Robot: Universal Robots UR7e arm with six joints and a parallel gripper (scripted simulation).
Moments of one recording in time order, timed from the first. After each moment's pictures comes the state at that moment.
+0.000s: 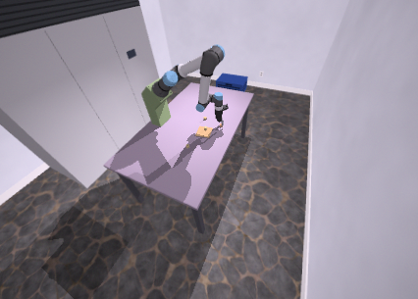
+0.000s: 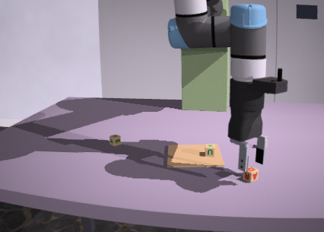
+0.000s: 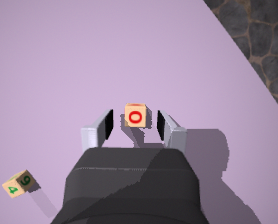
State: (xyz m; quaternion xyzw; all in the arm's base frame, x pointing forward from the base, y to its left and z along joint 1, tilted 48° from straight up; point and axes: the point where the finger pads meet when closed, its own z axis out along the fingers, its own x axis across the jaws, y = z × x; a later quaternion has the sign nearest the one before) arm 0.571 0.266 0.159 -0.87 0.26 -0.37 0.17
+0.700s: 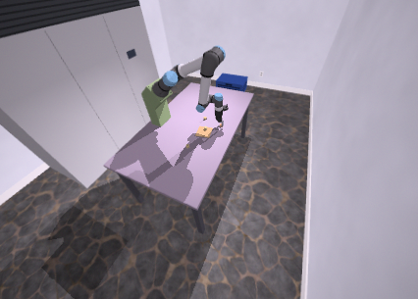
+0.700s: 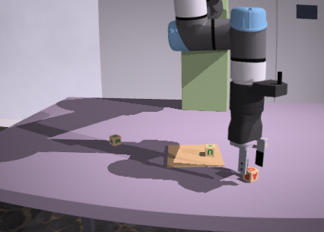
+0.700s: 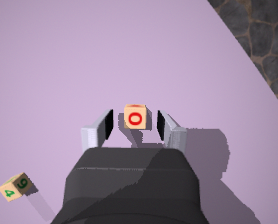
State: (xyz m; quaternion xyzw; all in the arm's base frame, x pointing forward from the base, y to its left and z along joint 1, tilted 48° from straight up) arm 0.576 0.267 0.155 -0.87 0.26 -0.37 0.18
